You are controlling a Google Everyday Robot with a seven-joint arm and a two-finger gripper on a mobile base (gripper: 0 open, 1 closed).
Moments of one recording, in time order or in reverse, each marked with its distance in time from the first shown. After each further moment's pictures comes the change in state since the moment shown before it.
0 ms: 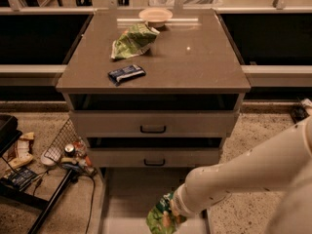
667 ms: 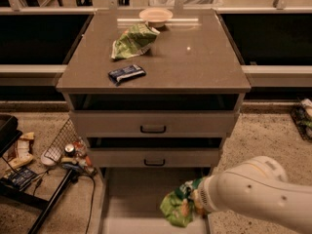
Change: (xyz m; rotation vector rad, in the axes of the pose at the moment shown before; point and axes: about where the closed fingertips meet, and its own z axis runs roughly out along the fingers) arm 0.013 -0.035 -0.101 0.111 -0.086 0.095
